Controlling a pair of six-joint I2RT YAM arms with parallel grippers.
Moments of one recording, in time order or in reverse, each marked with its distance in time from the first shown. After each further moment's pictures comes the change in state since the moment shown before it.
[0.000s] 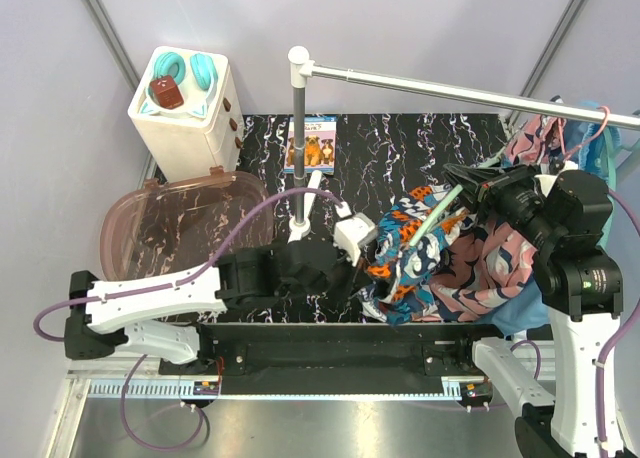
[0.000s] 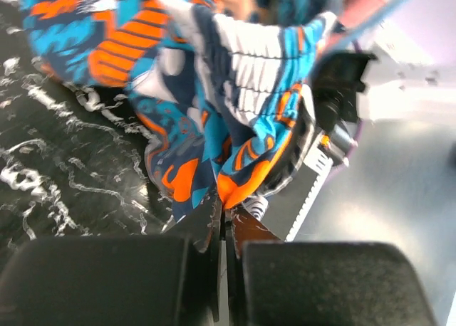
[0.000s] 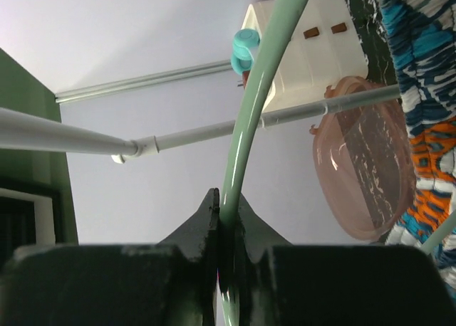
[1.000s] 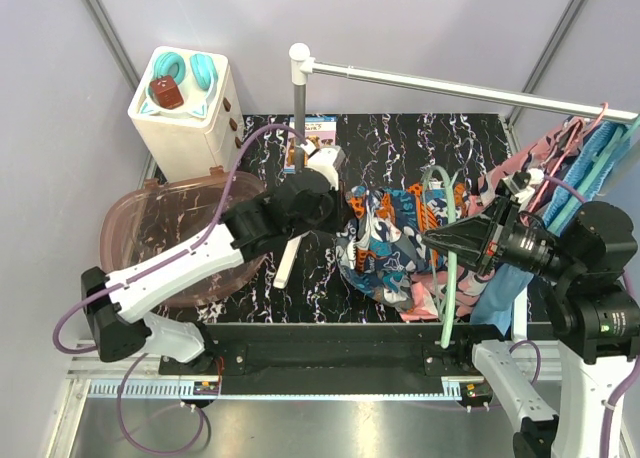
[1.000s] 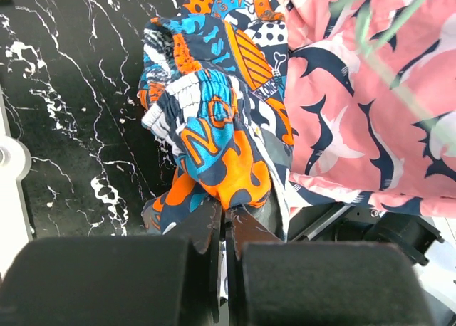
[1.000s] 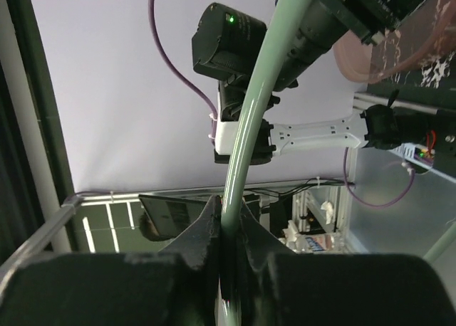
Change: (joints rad) left arm 0.360 0.142 0.150 -0.043 -0.013 -0.166; right arm 0.000 -0.112 0.023 -0.077 -0.610 -0.135
